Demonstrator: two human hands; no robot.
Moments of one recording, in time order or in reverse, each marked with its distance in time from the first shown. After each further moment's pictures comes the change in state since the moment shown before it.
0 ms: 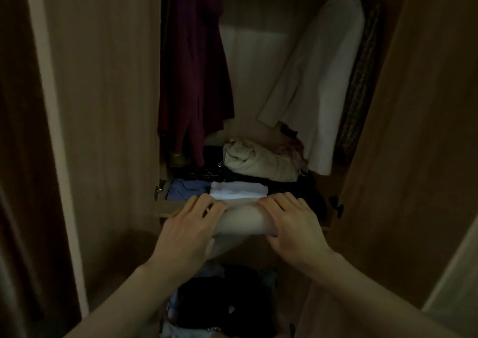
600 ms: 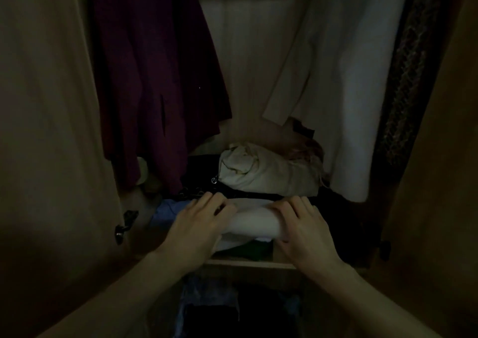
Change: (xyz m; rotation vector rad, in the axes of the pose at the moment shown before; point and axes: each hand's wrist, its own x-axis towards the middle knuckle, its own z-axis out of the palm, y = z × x) left_hand 0.212 -0.064 0.166 0.139 -0.065 0.151; right_hand 0.105 0.182 0.173 0.165 0.096 0.069
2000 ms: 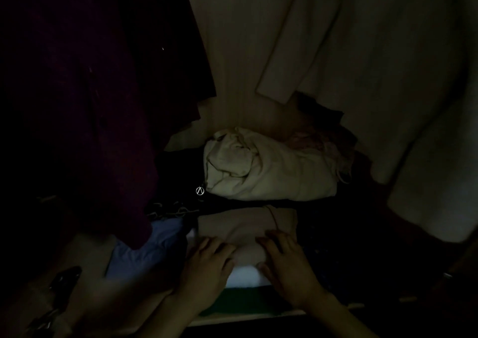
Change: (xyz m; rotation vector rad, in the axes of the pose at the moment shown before) left_hand 0.053 -0.117 0.238 -0.351 -0.268 -0.113; right_hand 0.037 0.063 0.247 0.124 -0.317 0.150
